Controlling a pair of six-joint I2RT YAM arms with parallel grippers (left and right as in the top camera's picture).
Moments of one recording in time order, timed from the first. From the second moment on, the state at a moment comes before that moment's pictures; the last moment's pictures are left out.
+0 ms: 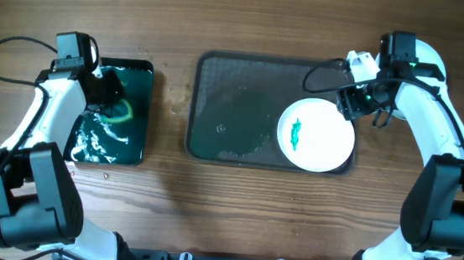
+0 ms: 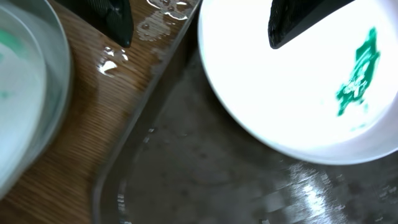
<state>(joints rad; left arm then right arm) 0.20 1.72 1.10 -0.59 0.06 -0.30 -0.02 1.83 1.32 -0.83 -0.13 -0.46</state>
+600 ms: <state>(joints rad) 0.20 1.72 1.10 -0.58 0.06 -0.31 -0.03 1.97 1.32 -0.89 -0.22 -0.48</state>
